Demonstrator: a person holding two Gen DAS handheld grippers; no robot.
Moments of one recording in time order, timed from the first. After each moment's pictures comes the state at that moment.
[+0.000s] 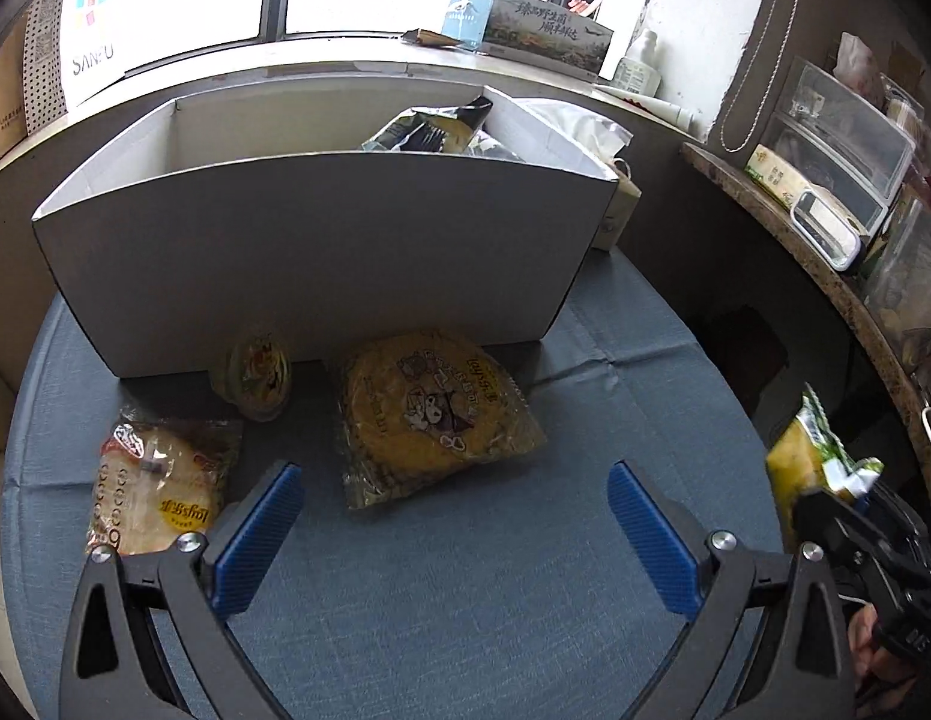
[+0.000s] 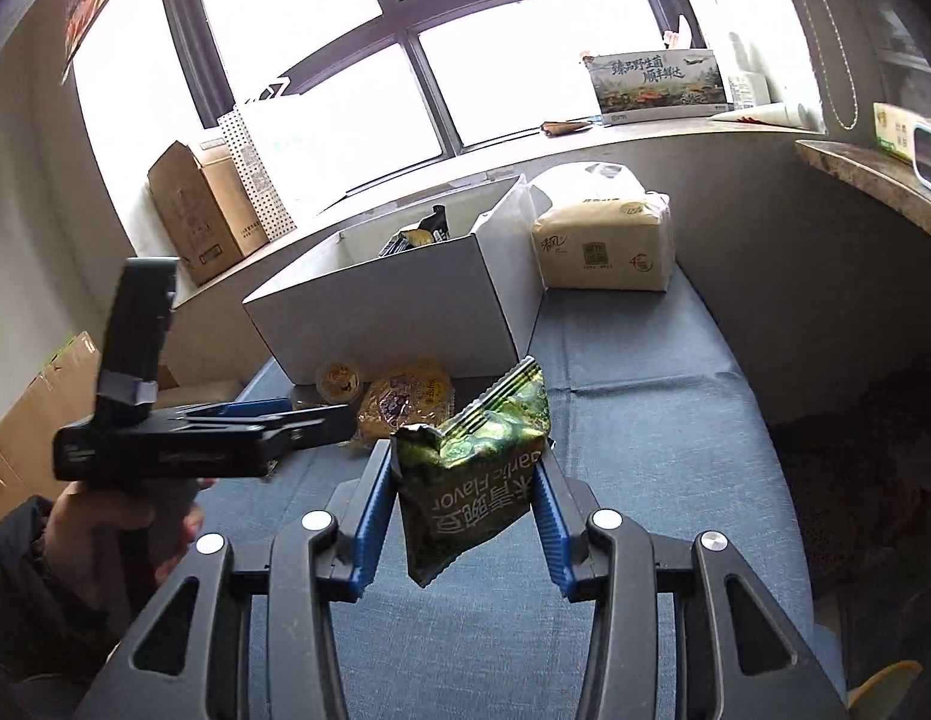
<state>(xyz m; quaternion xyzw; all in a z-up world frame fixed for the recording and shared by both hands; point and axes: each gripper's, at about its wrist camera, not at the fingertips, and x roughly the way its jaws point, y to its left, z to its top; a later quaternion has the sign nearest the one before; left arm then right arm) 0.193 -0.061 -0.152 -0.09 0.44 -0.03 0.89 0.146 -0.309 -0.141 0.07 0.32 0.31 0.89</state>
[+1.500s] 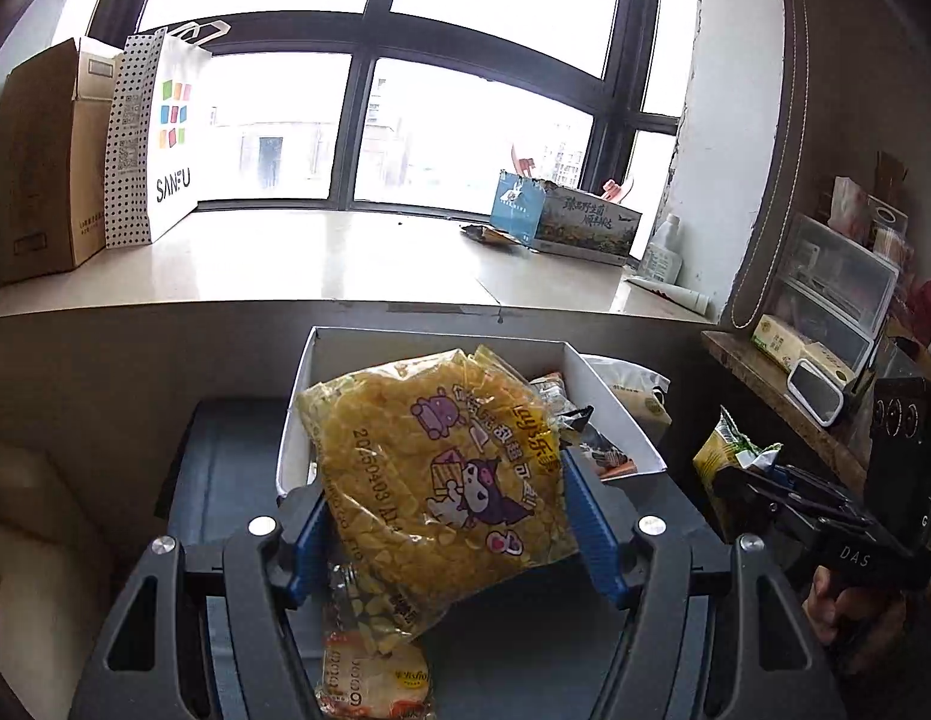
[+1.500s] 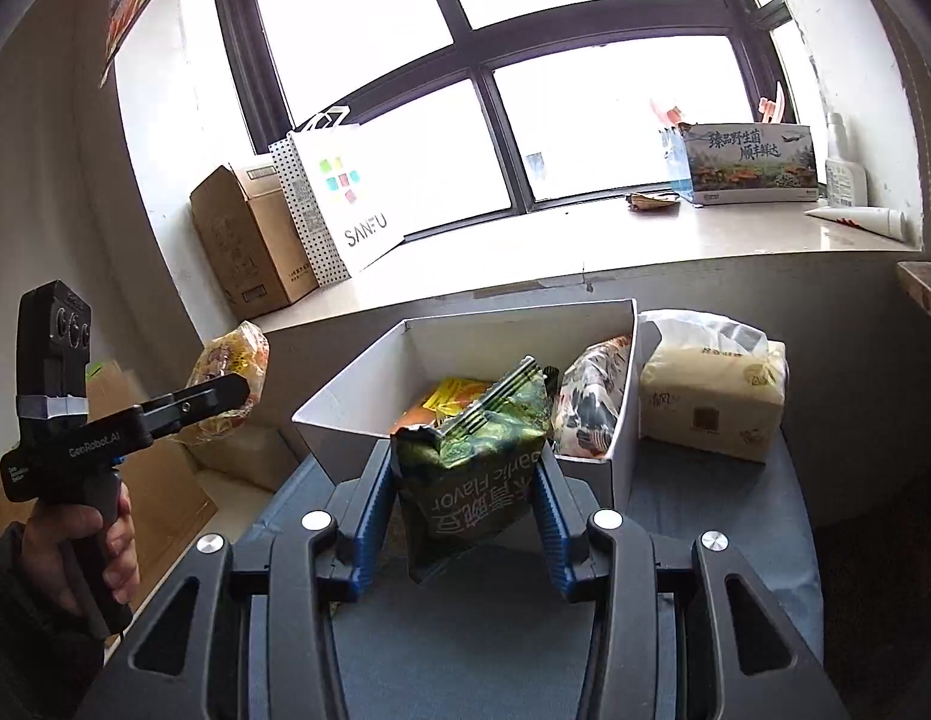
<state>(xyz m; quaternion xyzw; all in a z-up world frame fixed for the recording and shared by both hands) 0.171 0.062 -0.017 -0.10 0.26 -0.01 0.96 0.231 -0.218 -0.062 0.05 0.27 0.38 0.88</state>
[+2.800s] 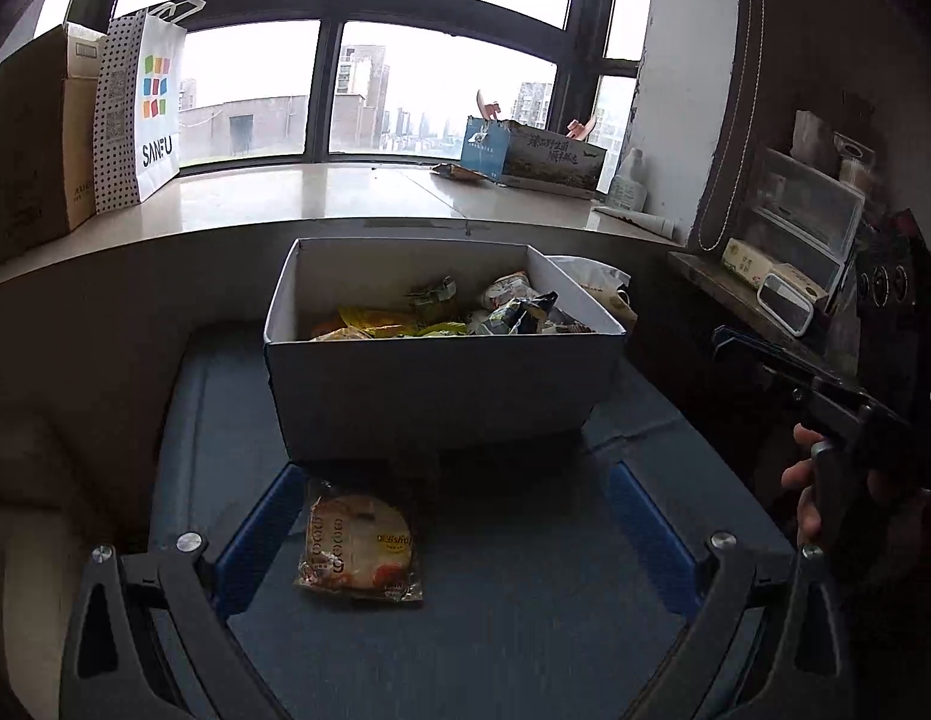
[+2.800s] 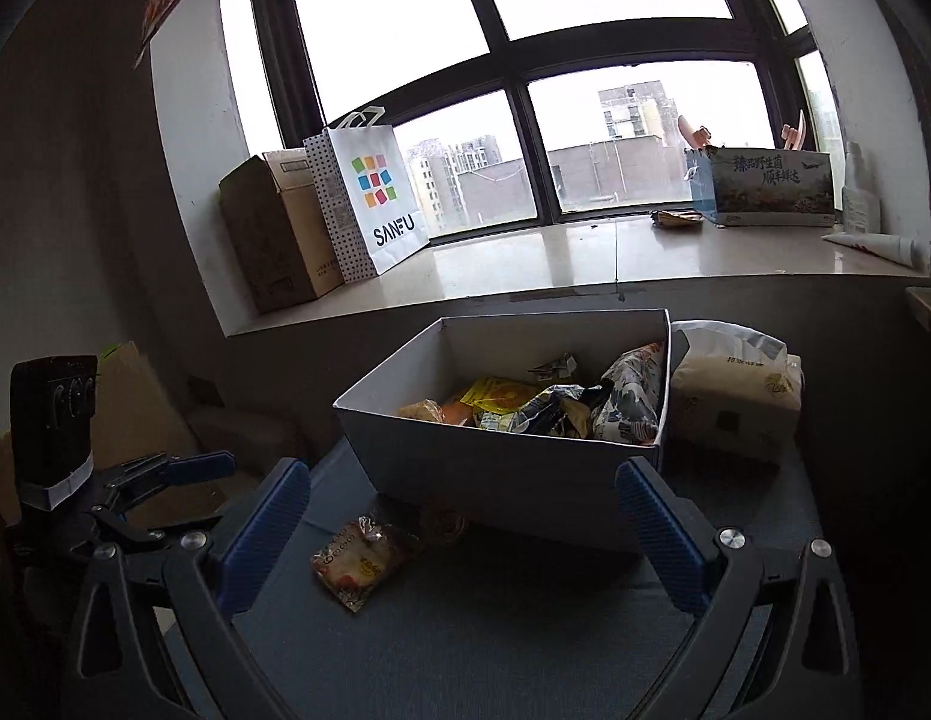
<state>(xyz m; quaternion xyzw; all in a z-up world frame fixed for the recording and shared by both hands) 0.083 0.035 -0.068 -0.08 0.31 -0.04 0.95 0.172 -0.210 -0.066 0.03 0.25 0.38 0.89</state>
